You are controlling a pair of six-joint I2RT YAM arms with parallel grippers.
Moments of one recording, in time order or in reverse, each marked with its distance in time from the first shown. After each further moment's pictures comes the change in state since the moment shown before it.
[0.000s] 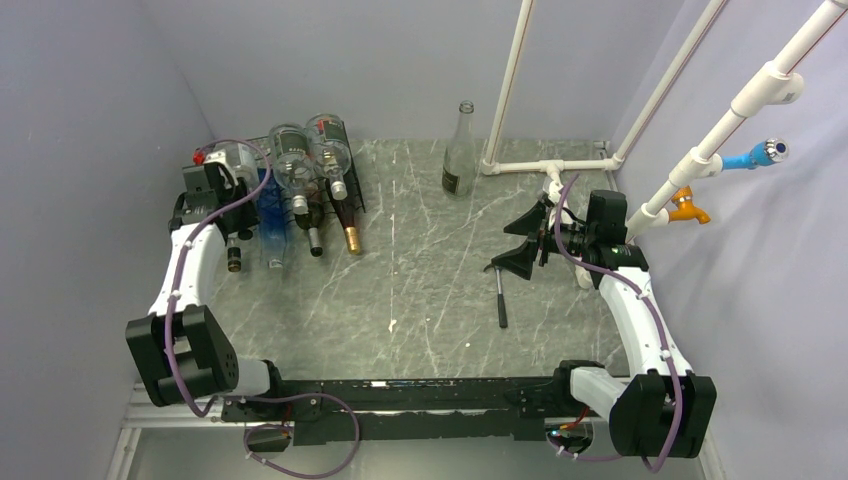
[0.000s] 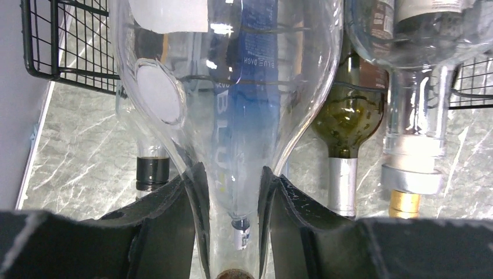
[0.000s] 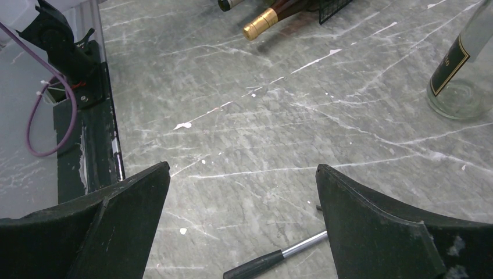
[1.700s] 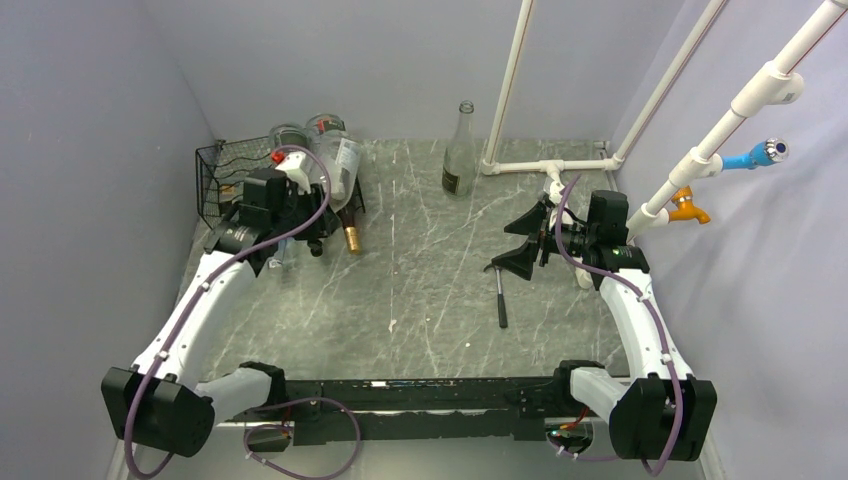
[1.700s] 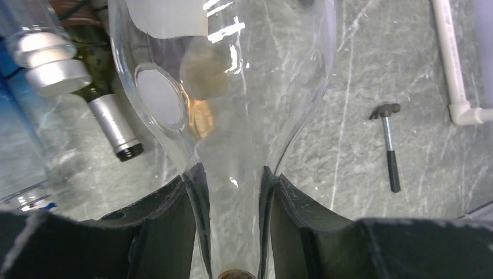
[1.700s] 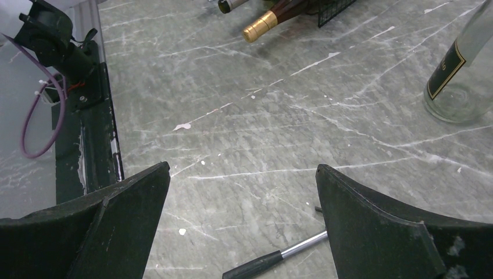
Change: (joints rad) left arm -0.461 -0.237 -0.015 -0.084 0.145 -0.164; right arm 0.000 -0.014 0.000 0.001 0.000 0.000
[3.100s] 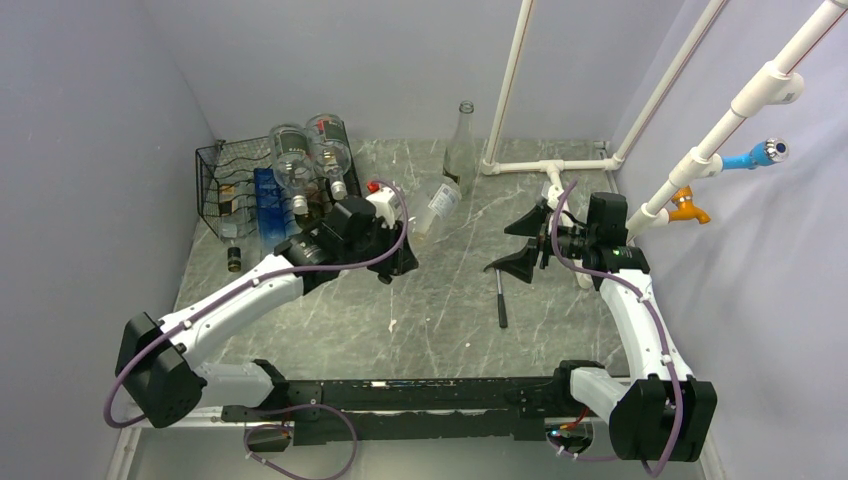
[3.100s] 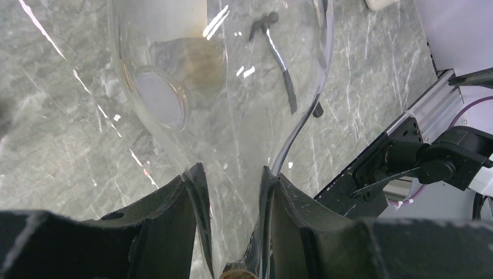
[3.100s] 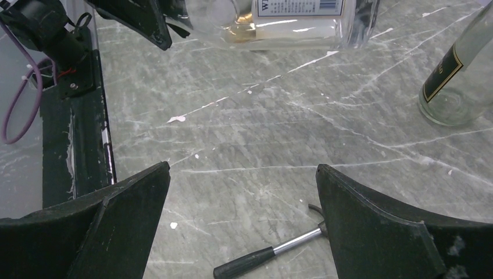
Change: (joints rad) left arm -0.511 0.129 -0.034 0.159 -0.030 -0.152; right arm 0.000 -0.004 0.000 -0.040 0.000 -0.086
